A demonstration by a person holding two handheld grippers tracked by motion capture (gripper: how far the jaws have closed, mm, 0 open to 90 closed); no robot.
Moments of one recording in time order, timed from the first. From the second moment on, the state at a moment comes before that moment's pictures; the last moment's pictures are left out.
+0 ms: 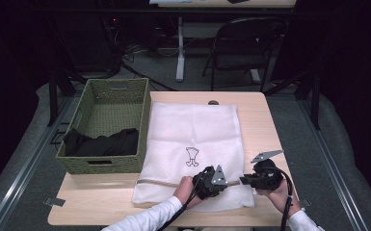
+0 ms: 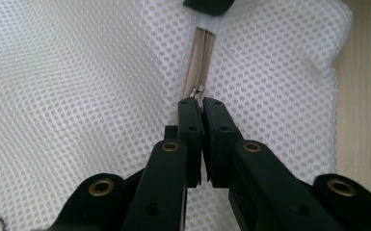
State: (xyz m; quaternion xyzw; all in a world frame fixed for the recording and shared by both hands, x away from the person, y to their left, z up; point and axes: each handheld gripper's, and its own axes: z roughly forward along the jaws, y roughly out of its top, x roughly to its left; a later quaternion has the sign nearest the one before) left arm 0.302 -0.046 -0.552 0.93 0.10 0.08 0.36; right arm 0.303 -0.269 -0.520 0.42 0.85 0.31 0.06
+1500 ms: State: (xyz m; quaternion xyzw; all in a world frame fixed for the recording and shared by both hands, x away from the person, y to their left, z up) left arm 0.305 0.001 -0.549 0.93 0.14 0.06 0.34; right arm 0.304 -0.269 -0.521 0.42 0.85 0.30 0.06
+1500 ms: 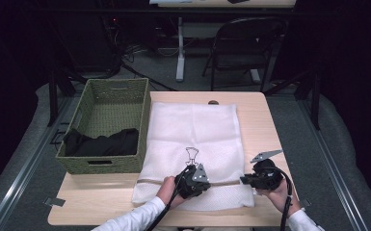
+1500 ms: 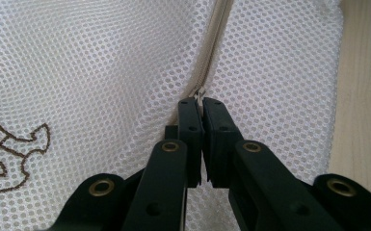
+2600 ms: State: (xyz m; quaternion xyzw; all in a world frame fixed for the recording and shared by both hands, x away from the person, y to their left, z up) left arm 0.310 0.048 -0.546 0.93 0.18 0.05 0.32; right arm 0.304 -0.270 -0.522 0.43 0.85 0.29 0.07
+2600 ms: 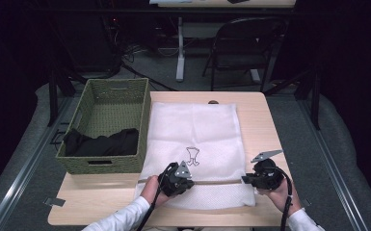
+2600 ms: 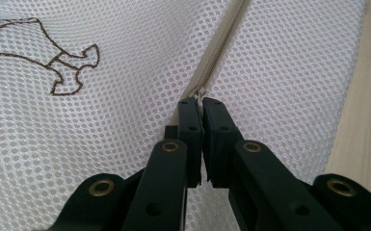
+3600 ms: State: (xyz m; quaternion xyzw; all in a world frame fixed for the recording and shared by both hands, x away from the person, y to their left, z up) left arm 0.312 0.098 -0.547 0.92 0.24 0.06 0.30; right arm 0.307 -0.273 -0.524 0.44 0.85 0.28 0.08
